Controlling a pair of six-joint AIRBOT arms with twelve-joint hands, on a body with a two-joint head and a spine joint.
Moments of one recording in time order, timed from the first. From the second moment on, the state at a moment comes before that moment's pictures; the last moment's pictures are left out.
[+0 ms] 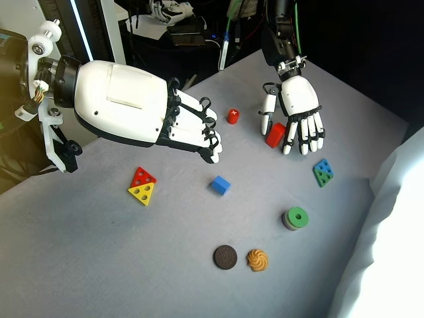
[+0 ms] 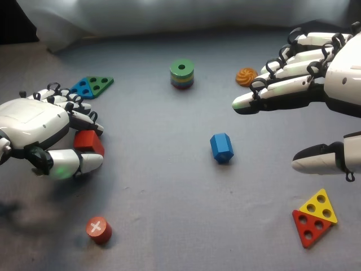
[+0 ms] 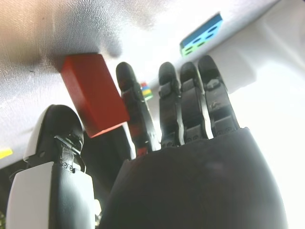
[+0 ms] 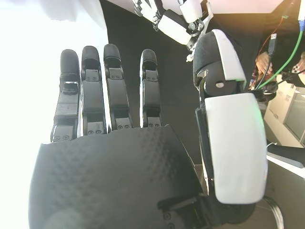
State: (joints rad) left arm 0.67 -1.00 1.16 -0.38 -0.67 1.12; right arm -0.15 -0.63 0.67 -0.35 0.27 -0.67
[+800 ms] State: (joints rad) left arm 0.66 -1.00 1.16 -0.38 -0.67 1.12; right arm -0.15 -0.63 0.67 -0.35 0.28 -0.67
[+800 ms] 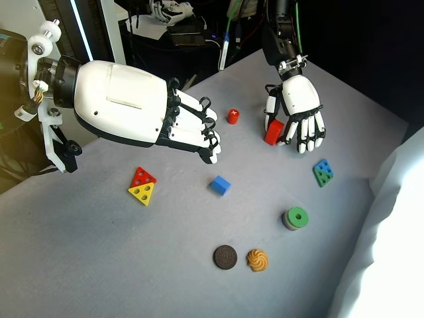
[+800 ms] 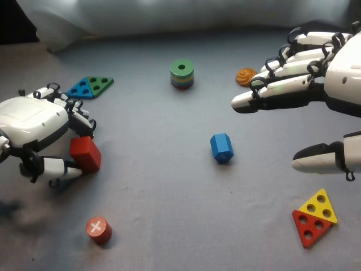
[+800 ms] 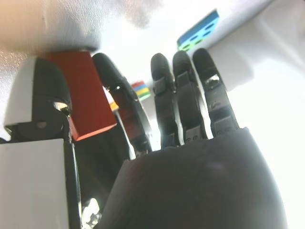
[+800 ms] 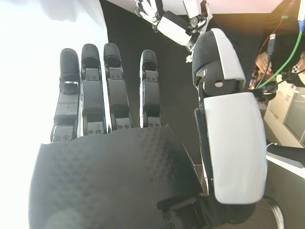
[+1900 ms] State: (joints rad) left arm 0.64 -1.00 1.16 -0.39 -0.64 1.12; right arm -0.15 -0.63 0.67 -0.35 0.28 -0.67
